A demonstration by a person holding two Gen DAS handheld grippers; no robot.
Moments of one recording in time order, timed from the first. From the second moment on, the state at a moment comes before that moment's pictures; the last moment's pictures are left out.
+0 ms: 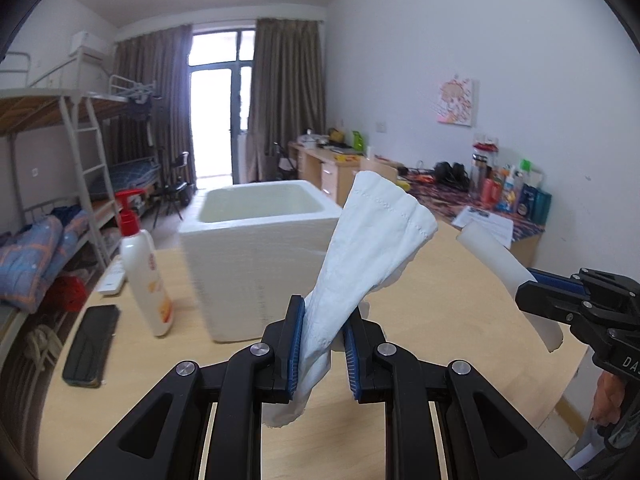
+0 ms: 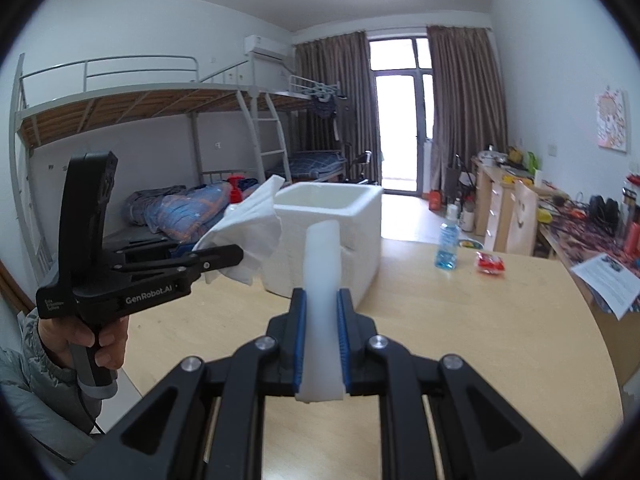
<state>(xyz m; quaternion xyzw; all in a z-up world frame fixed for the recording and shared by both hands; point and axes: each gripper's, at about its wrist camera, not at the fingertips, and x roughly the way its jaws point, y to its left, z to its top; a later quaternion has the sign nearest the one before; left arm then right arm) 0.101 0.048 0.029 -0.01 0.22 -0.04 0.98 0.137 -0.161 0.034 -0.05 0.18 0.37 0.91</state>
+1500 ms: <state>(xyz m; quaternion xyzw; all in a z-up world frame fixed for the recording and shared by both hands) 0.116 0.116 0.067 -0.03 0.17 0.02 0.98 0.170 -0.073 0.068 -0.07 0.16 0.38 0.91</state>
